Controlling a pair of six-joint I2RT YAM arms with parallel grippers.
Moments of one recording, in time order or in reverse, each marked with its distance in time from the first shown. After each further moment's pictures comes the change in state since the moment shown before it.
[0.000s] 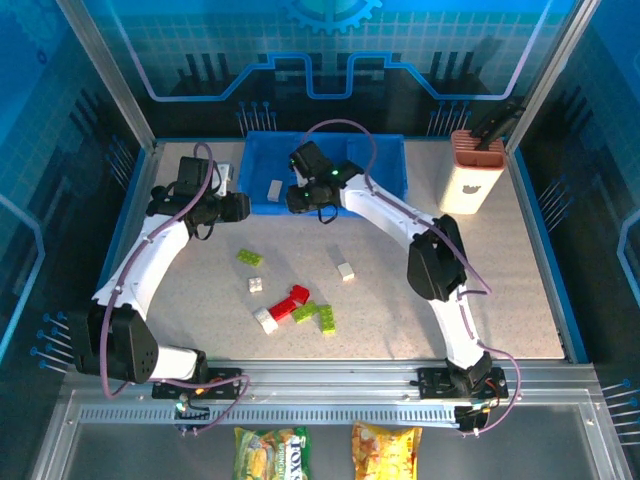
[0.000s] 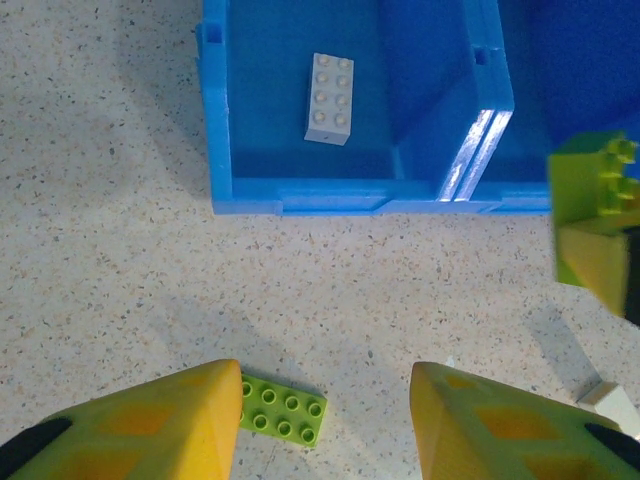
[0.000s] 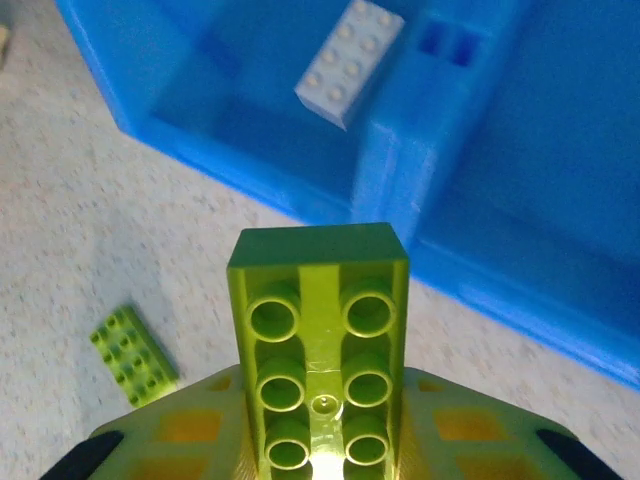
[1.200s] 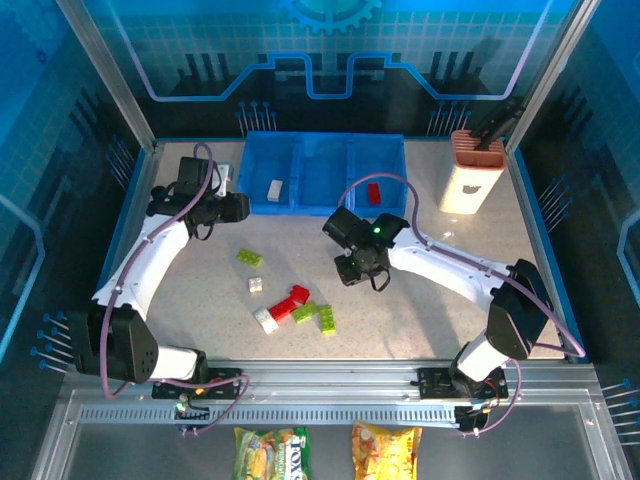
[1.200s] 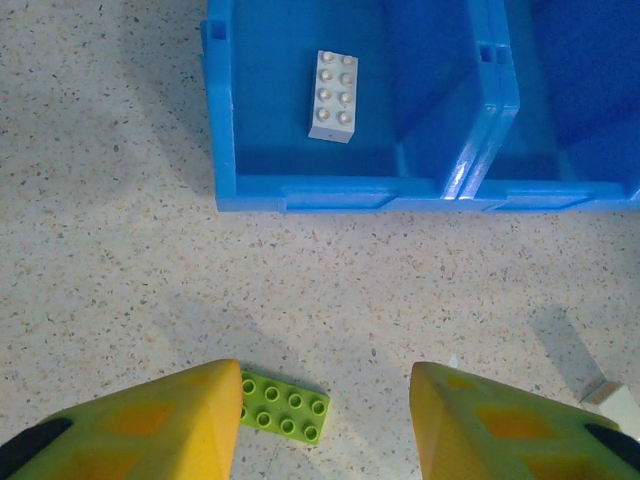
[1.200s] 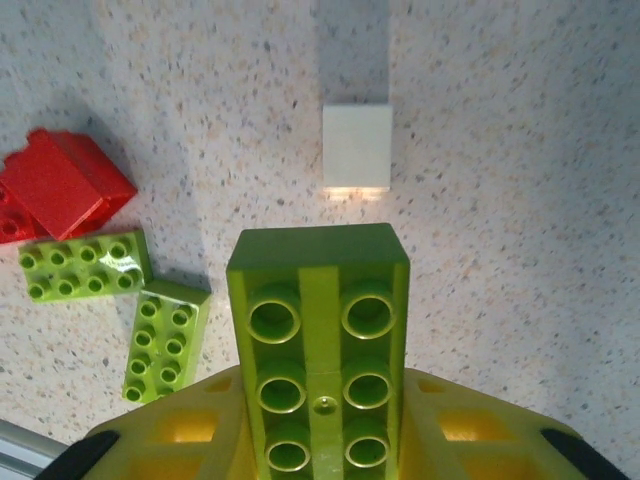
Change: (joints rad) left arm 0.000 0.000 0.000 -0.008 -0.006 0.000; right arm 0.126 -0.614 -0.726 -0.270 0.129 0.081
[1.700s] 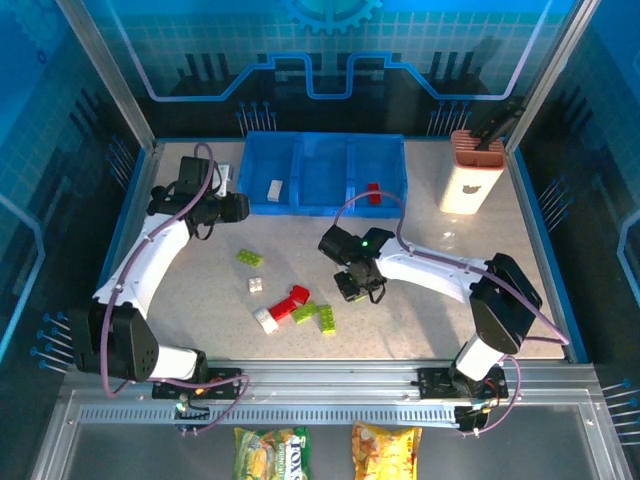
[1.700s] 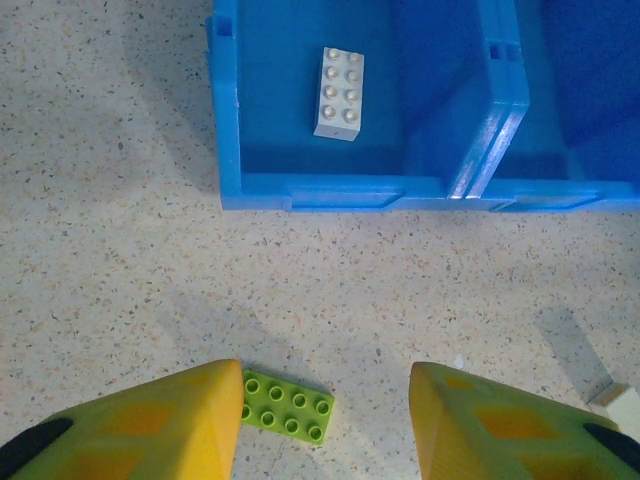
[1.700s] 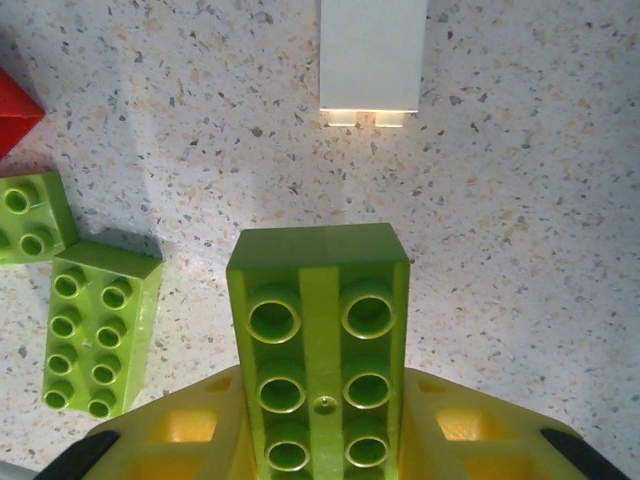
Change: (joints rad) left arm 0.000 0.006 0.002 -0.003 -0.009 0.001; right arm 0.045 0.053 -0.118 0.050 0.000 0.024
